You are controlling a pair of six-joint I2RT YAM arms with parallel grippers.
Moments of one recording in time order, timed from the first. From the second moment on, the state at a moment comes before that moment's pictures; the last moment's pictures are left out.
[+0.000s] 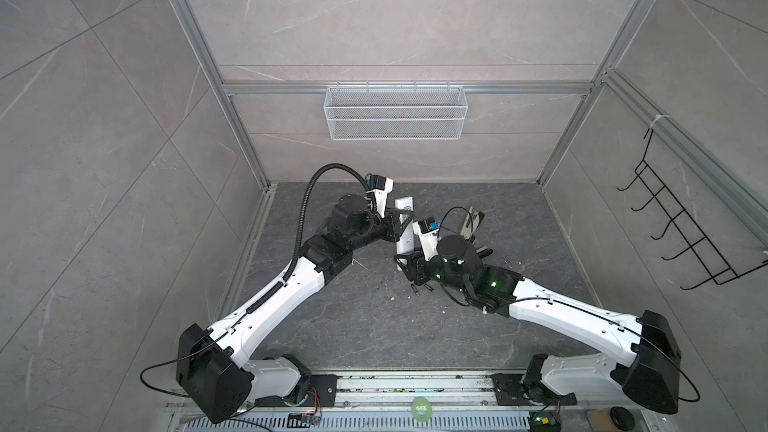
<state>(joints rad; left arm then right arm) -0.66 1.29 1.17 -0.14 0.29 -0.49 0.94 1.30 1.00 -0.13 0.09 0.40</state>
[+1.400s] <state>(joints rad) -0.48 1.19 1.18 -0.42 0.78 -0.53 1.01 1.32 1.45 -0.71 -0.26 -0.48</state>
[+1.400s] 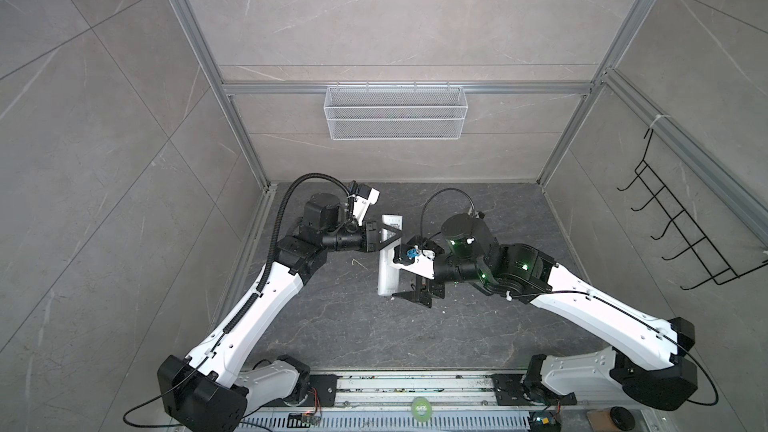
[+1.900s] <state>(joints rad) -0.48 1.19 1.18 -0.39 0.81 -0.55 1.03 1.36 1.45 -0.71 -0.23 -0.49</state>
